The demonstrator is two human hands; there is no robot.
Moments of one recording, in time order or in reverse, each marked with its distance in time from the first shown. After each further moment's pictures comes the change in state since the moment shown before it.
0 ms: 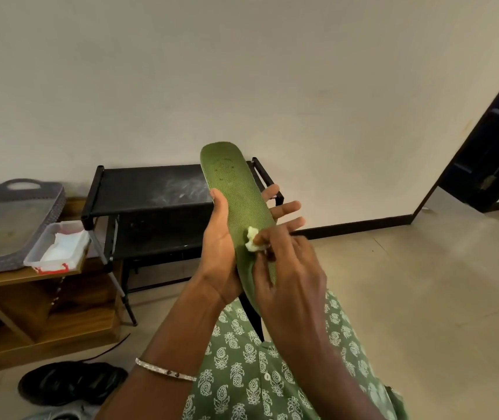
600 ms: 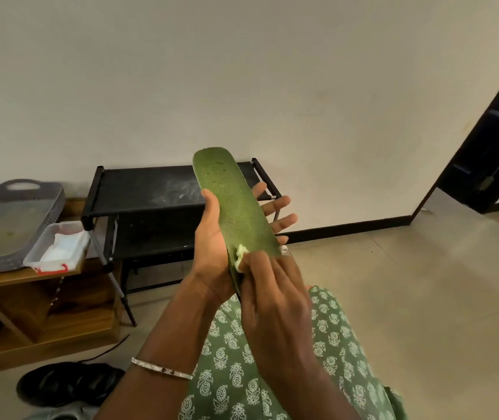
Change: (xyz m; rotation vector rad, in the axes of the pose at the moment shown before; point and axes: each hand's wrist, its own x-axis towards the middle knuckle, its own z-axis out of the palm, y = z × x) left_hand -0.004 0.006 0.001 -0.032 0.021 0.017; right_hand -0.024 -0.009 0.006 -0.069 -0.007 -0.114
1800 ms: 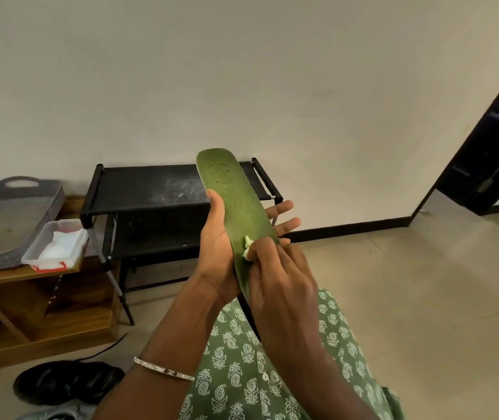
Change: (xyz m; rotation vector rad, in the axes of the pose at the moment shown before) left_hand -0.001 -0.005 0.002 0.028 0.070 -0.030; right_hand 0.015 0.009 -0.001 -0.049 -0.042 0.023
